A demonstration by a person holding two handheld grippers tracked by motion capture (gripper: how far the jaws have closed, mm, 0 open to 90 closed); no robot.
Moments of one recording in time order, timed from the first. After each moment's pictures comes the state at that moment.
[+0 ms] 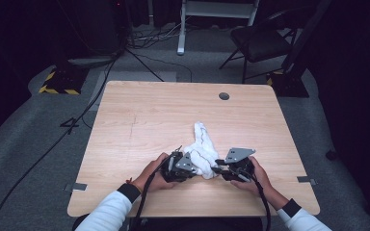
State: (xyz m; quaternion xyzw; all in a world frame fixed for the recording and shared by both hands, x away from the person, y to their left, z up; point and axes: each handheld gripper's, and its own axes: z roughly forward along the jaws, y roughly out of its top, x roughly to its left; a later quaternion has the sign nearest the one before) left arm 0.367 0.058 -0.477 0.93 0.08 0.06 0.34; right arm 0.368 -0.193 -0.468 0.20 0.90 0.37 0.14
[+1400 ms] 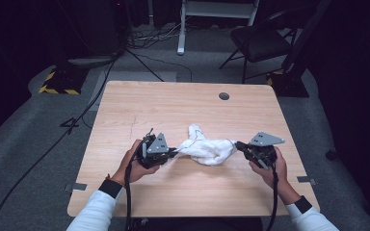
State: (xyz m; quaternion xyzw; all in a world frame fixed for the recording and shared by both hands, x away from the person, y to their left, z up) left arm 0.375 0.129 -0.420 0.88 0.17 0.15 0.42; right arm 0.388 -0.251 -0.429 0.33 0.82 0.40 0.25
